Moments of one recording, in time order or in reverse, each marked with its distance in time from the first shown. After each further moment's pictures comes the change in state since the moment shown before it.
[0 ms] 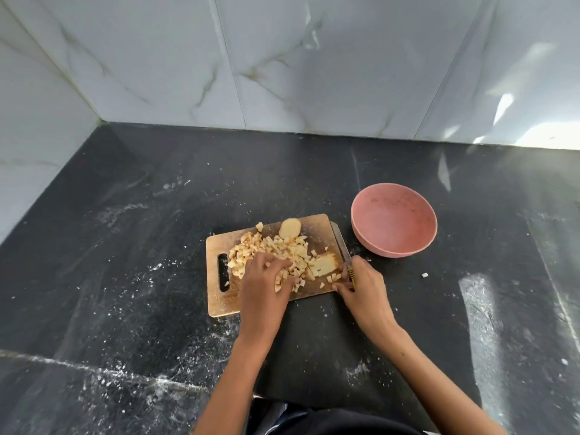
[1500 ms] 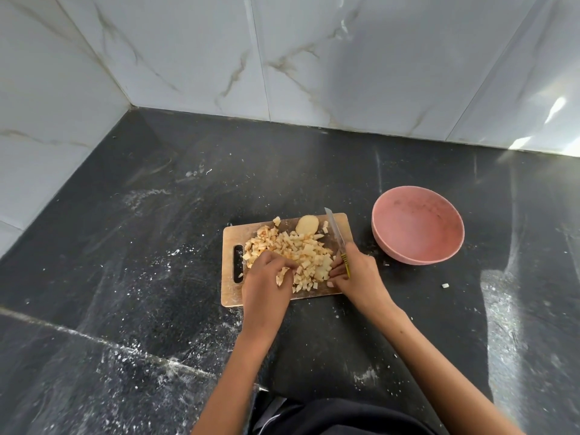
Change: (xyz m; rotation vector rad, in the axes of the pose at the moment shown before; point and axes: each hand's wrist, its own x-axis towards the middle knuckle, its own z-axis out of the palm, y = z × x) left_hand 0.000 -0.004 -0.010 -0.116 0.017 -0.143; right_hand 0.035 -0.022 0.008 0.140 -0.252 -0.008
